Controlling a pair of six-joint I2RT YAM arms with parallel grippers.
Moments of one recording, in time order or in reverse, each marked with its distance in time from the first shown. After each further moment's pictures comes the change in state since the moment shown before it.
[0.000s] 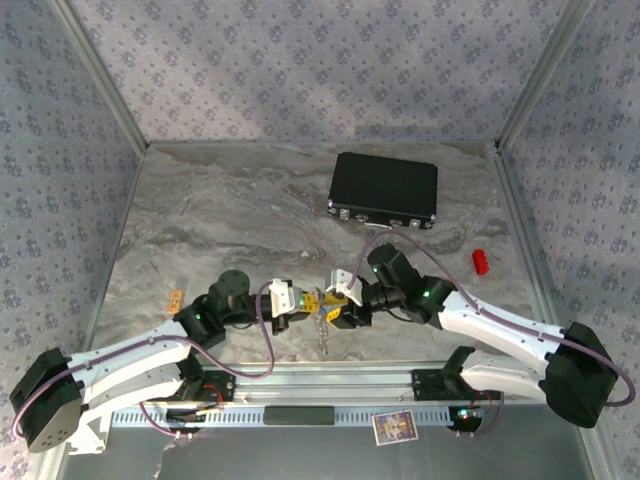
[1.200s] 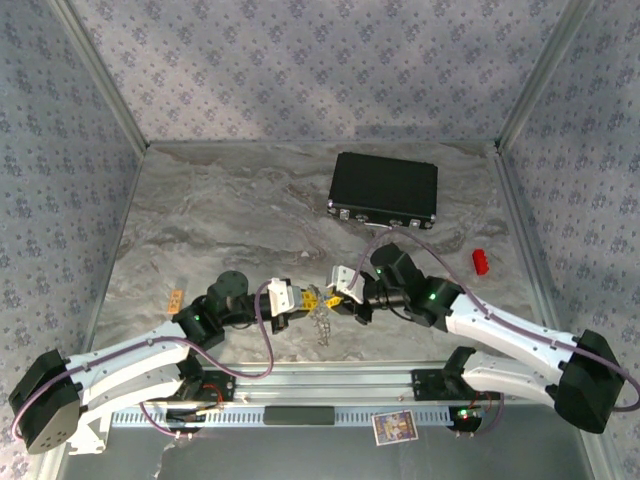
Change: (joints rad) left arm 0.000 -0.014 -0.006 -0.003 -0.039 0.002; right arm 0.026 -0.074 0.033 -0.055 0.153 -0.036
